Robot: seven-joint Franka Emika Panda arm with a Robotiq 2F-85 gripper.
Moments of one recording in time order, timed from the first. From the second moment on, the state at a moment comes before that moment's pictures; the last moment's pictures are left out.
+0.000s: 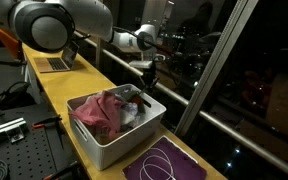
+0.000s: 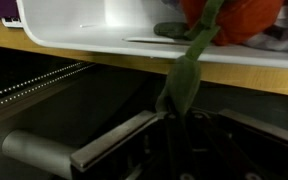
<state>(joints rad) 0.20 1.15 -0.08 -0.69 -0.29 1.87 0.06</state>
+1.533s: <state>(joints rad) 0.14 0.60 -0.09 -1.66 -0.30 2.11 0.30</state>
